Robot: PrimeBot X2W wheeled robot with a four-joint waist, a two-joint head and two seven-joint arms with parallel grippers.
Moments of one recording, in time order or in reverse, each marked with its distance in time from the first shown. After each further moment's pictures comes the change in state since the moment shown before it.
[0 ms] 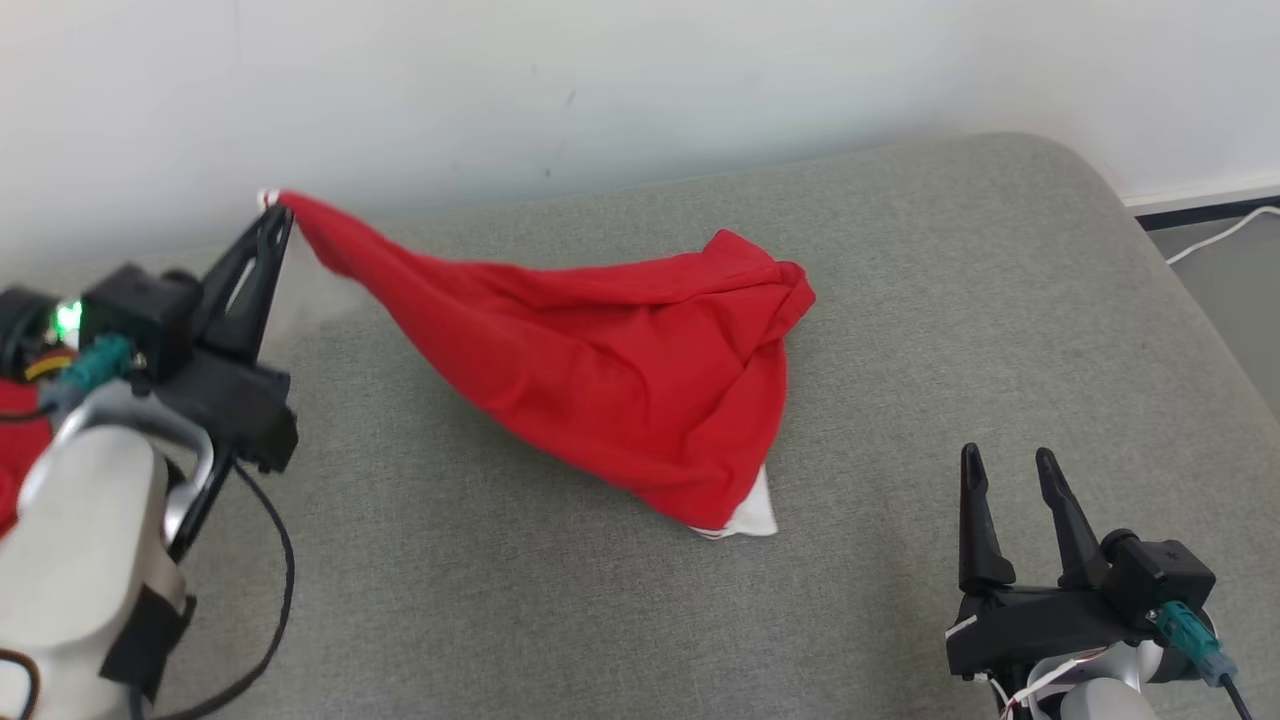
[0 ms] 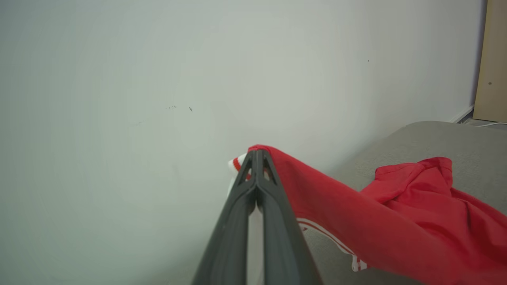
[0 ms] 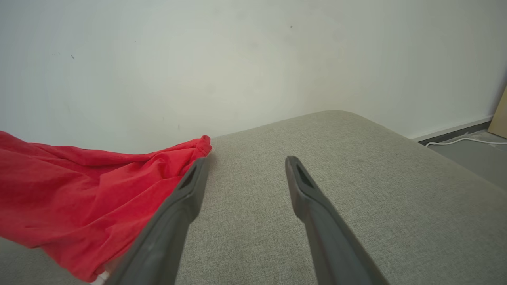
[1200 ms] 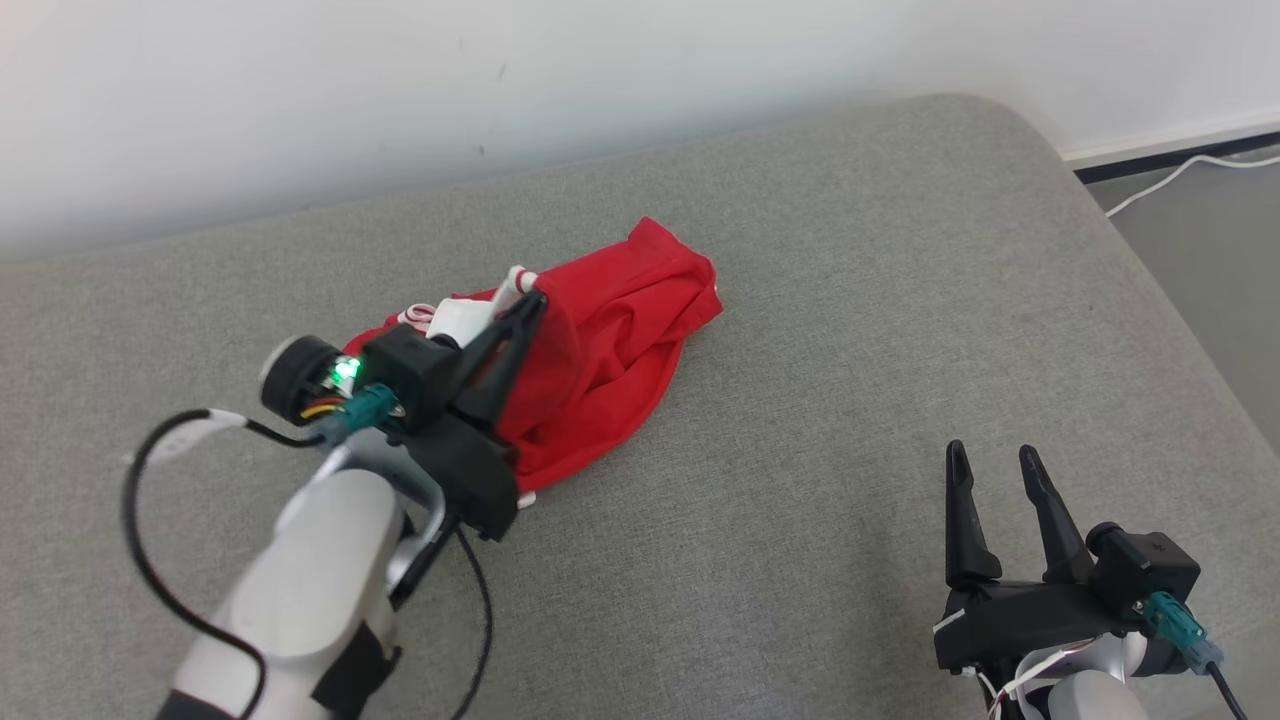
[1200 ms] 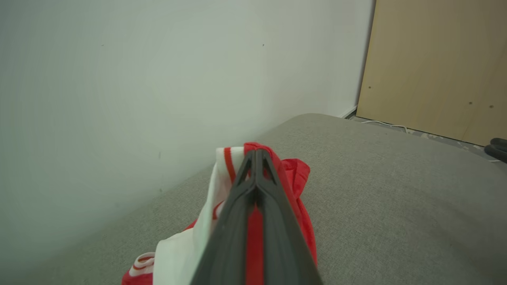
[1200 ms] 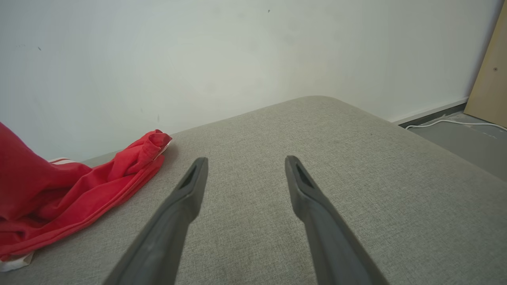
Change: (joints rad) left arm -0.030 -0.167 -0.263 0.047 -0.124 0.010 0.014; right arm -0.024 0.002 0.021 0.038 0.027 0.000 0.000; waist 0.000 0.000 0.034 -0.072
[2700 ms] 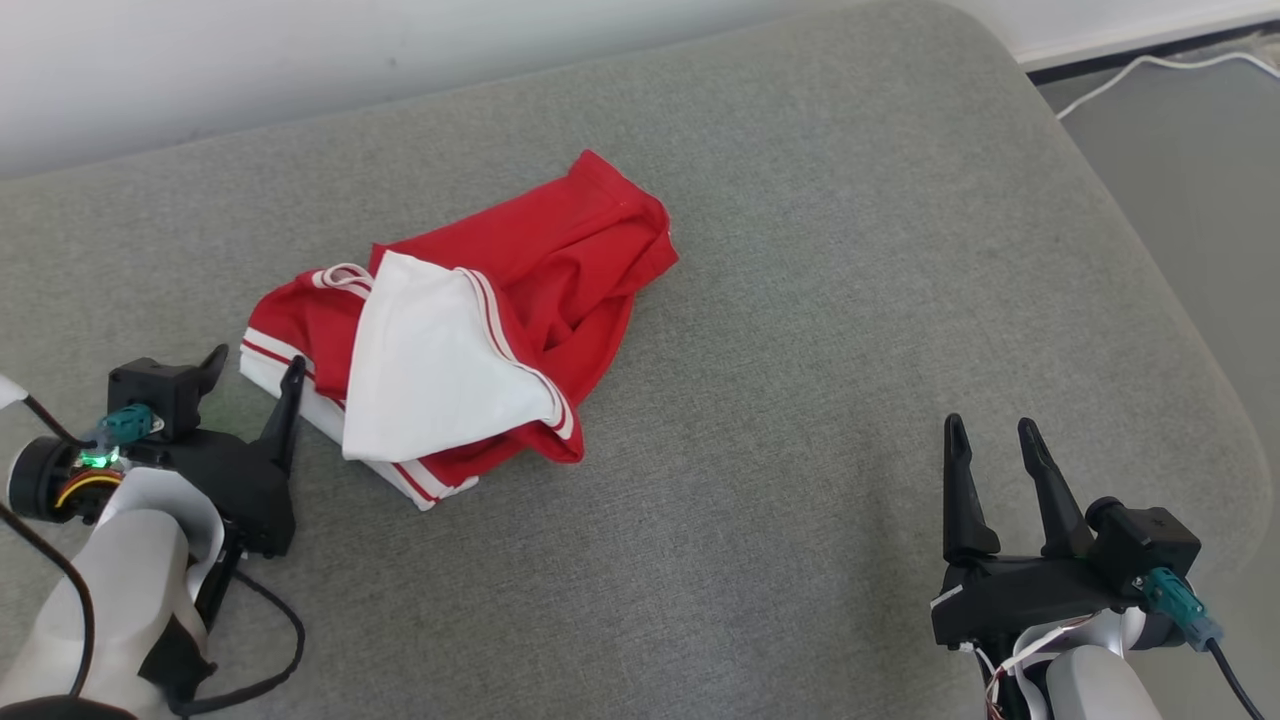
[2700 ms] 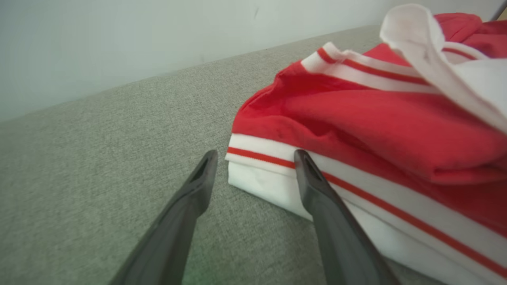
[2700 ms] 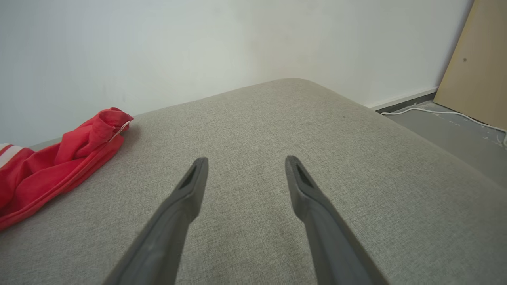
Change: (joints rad) left arm -0.086 0.097 0.149 0.523 -0.028 0.008 -0.084; right arm -0.039 -0.002 0.004 0.006 -0.003 0.000 0.000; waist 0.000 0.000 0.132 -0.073
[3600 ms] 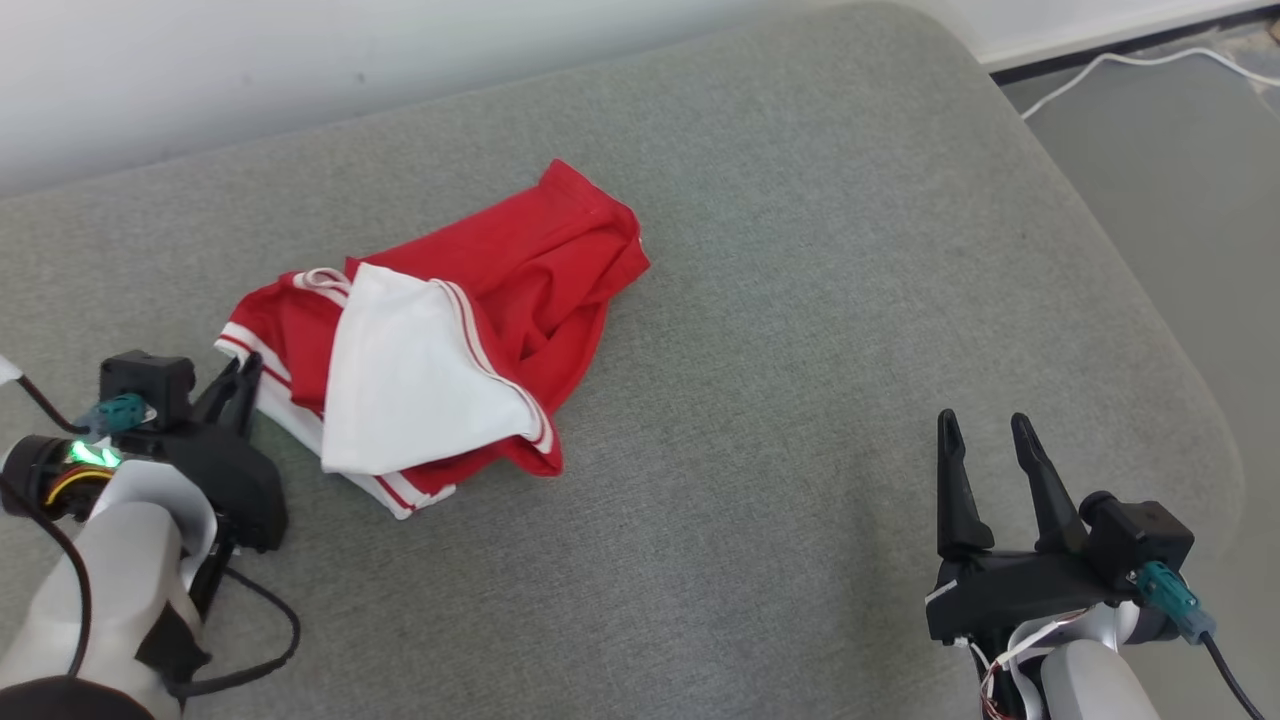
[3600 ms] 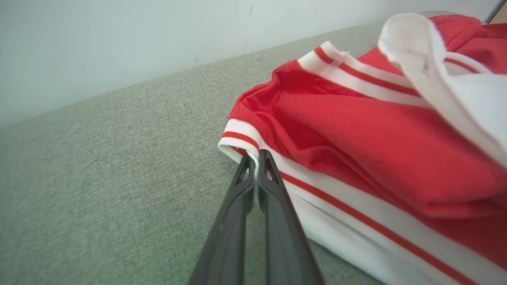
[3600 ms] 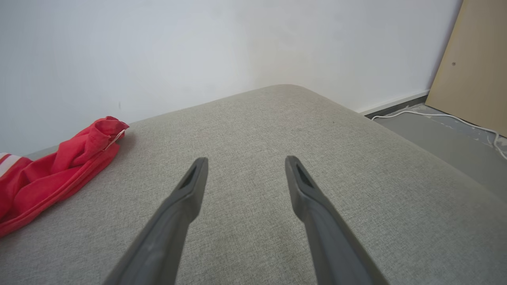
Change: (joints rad) left arm -0.061 -0.002 -0.043 0.126 -0.033 -0.013 -0.003; right arm -0.016 0.002 0.008 0.013 0.003 0.000 0.000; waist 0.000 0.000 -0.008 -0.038
